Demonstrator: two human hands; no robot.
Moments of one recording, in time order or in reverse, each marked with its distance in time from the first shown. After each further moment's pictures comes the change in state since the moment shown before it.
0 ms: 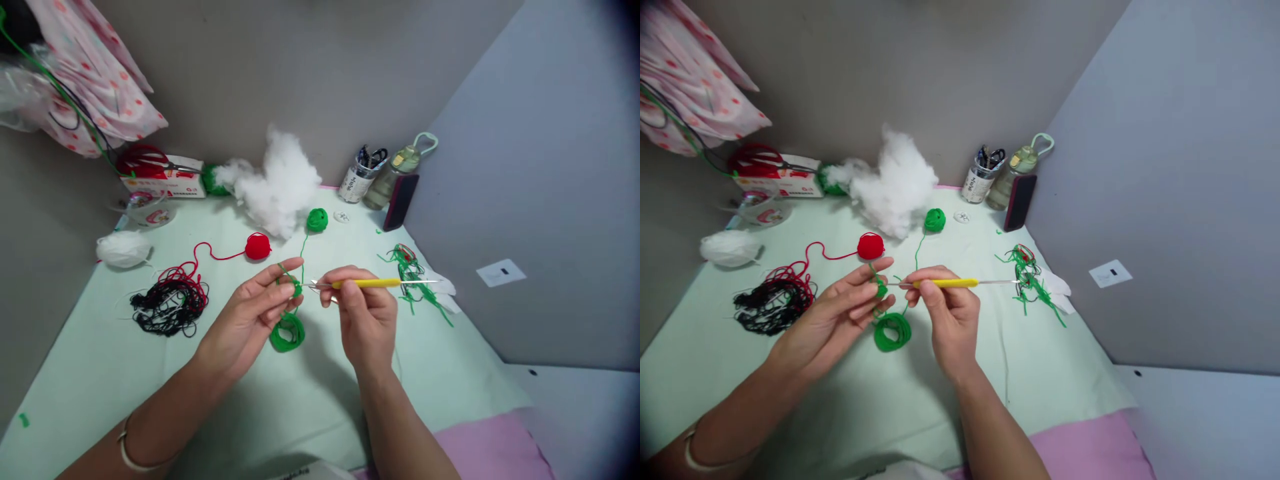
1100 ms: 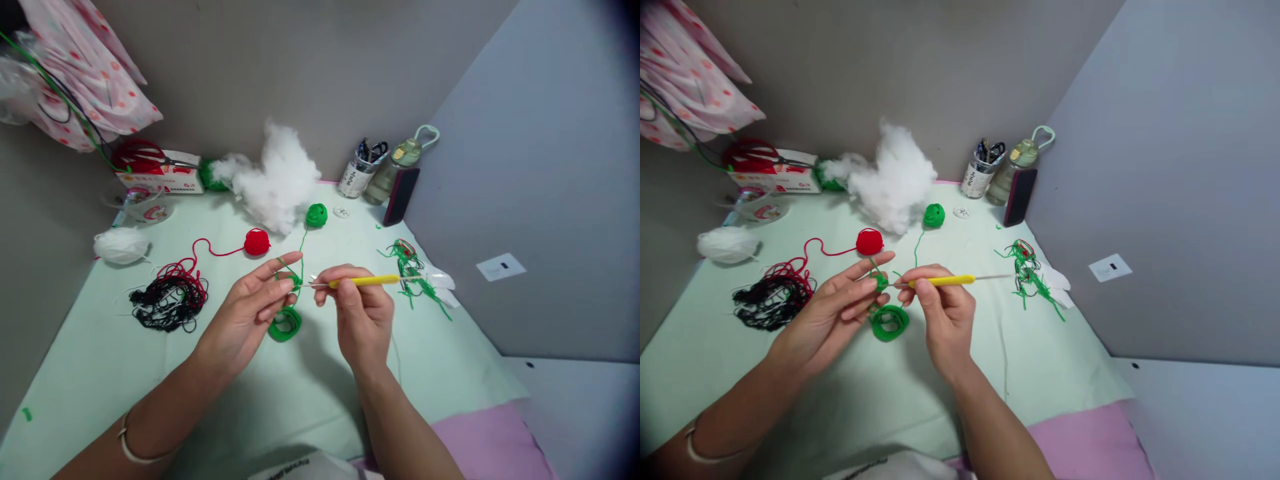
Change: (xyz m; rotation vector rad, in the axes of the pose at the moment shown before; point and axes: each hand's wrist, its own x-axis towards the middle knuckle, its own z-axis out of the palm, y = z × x) left_hand 0.000 0.002 -0.002 0.034 0.001 0.010; right_hand -0.004 -0.001 0.002 0.086 0.031 0.011
